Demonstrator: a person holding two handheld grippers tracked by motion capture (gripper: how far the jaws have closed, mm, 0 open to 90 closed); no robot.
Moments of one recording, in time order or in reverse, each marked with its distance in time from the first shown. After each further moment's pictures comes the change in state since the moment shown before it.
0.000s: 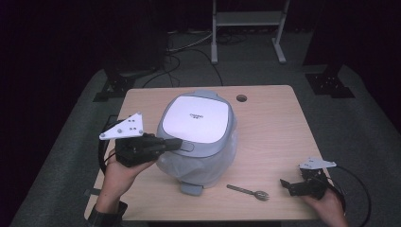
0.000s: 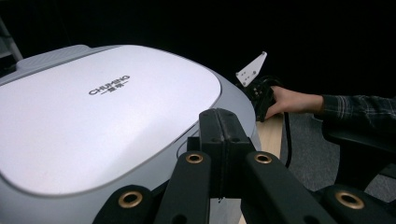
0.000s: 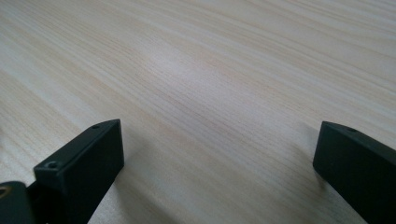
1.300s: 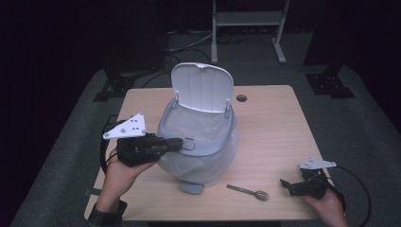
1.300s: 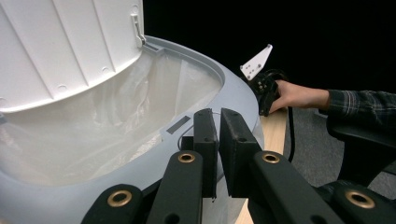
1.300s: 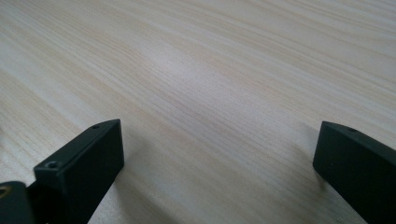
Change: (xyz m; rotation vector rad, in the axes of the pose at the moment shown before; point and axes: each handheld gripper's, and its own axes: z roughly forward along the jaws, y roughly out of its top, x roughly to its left) left arm 0.001 -0.003 -0.003 0.019 0.019 -0.010; right arm 0.000 0.000 0.000 -0.001 0.001 -0.002
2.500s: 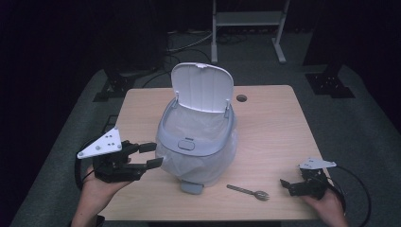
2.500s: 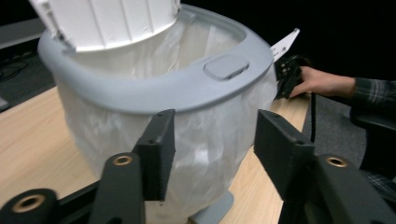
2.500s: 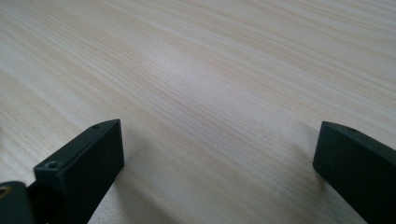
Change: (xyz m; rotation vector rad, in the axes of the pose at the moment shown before) left arm -0.010 -0.036 -0.042 0.026 0.136 -0.051; right arm 0.000 0.000 0.000 0.000 0.000 0.000
